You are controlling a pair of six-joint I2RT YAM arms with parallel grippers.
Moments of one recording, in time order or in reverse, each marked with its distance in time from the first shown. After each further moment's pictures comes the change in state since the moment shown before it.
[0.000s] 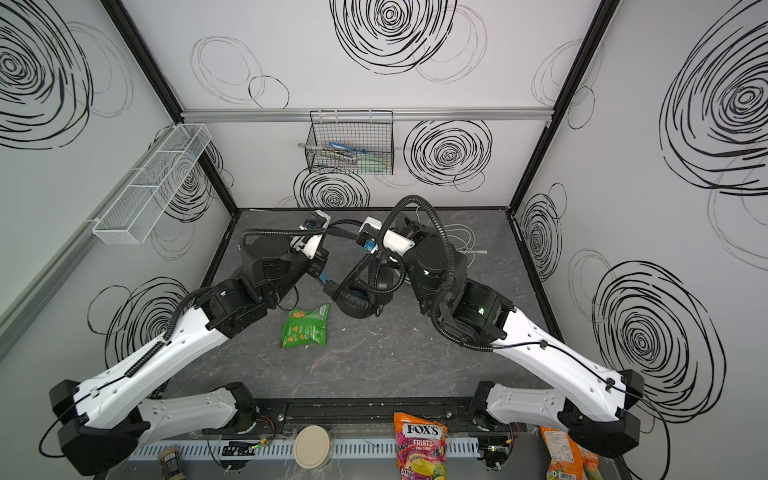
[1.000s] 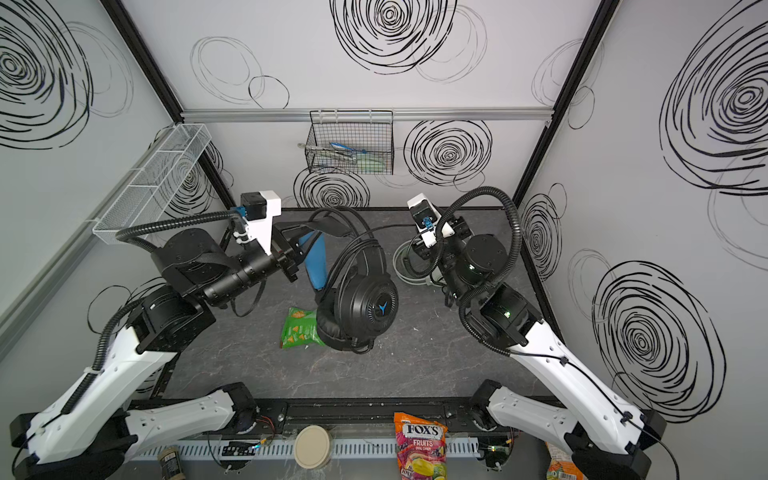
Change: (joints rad) left arm -0.024 -0.089 0.226 -0.012 0.444 -0.341; right arm -0.252 -0.132 -0.134 0.175 -0.363 0.424
